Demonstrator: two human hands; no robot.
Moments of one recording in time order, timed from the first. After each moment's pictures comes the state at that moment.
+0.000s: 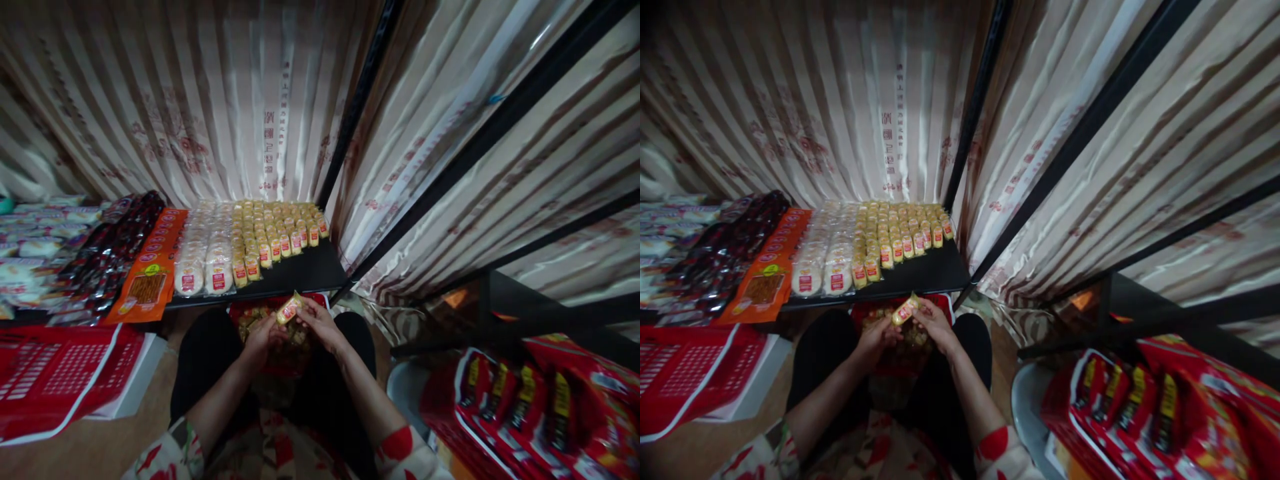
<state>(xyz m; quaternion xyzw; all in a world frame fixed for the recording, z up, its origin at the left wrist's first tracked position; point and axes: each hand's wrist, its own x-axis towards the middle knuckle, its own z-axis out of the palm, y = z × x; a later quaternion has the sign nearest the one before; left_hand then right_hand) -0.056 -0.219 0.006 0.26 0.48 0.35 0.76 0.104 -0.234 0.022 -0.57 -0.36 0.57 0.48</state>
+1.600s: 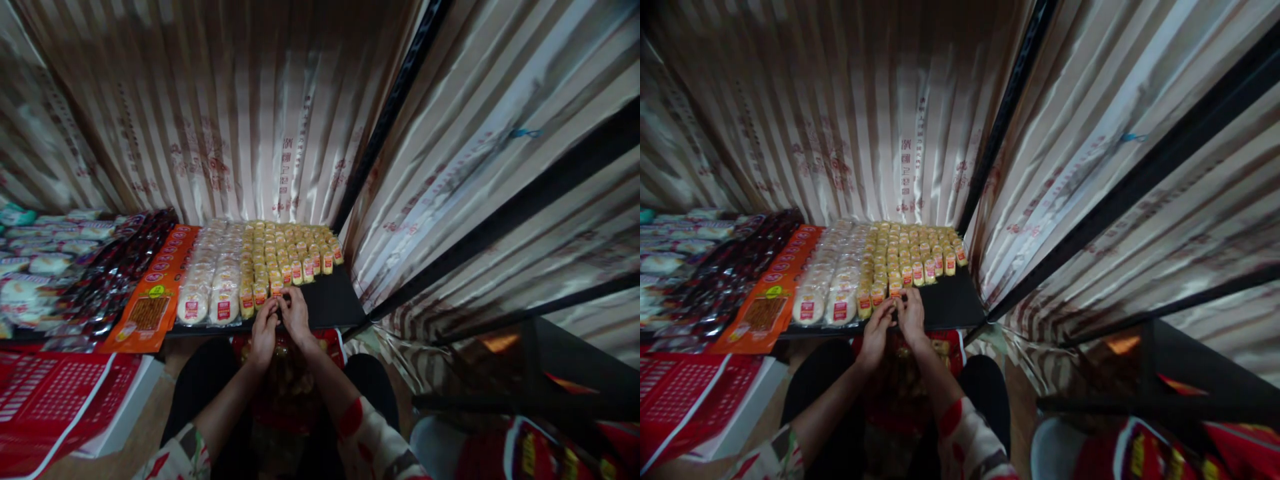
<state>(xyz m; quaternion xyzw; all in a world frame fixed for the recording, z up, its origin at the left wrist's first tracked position) -0.047 -0.144 0.029 0.40 0.48 0.53 0.58 0.052 -0.111 0.020 -0.62 -0.59 0.21 0.47</state>
